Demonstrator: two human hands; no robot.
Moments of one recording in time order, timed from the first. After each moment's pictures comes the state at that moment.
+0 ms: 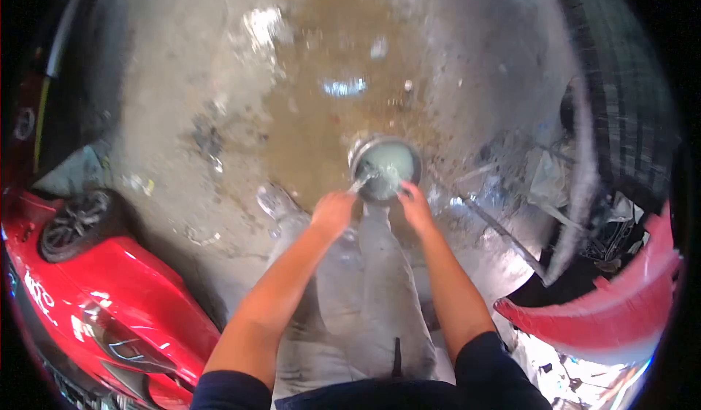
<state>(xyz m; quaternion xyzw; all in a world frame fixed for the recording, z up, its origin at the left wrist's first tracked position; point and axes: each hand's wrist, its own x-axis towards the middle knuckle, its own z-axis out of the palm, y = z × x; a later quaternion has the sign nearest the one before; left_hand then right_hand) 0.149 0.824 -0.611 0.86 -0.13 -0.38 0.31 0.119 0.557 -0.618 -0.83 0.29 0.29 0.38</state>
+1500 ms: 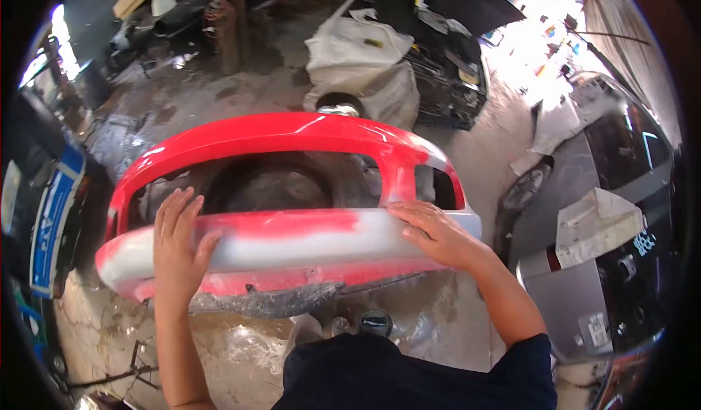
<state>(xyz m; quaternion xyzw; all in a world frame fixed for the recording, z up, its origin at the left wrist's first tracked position) 0.740 0.478 0.201 0.63 -0.71 0.12 0.29 0.303 0.368 0.204 -0.87 0.38 -0.11 0.28</state>
